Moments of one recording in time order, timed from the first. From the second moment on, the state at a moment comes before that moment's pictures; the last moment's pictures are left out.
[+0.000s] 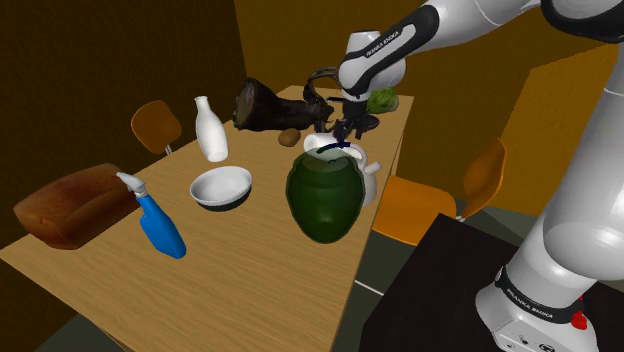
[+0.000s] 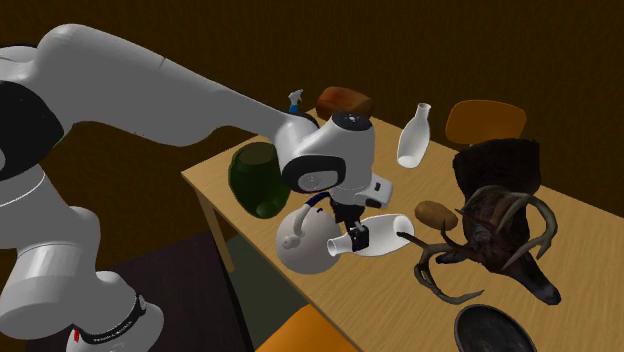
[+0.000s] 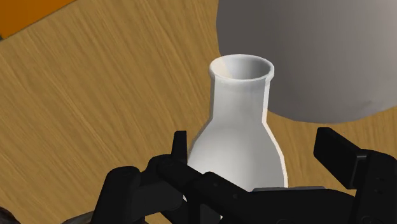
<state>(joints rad) -0.09 0.12 -0.15 -2.08 0.05 2.27 -0.17</state>
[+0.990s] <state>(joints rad) -0.10 0.19 -0.14 -2.09 0.07 2.36 -0.18</state>
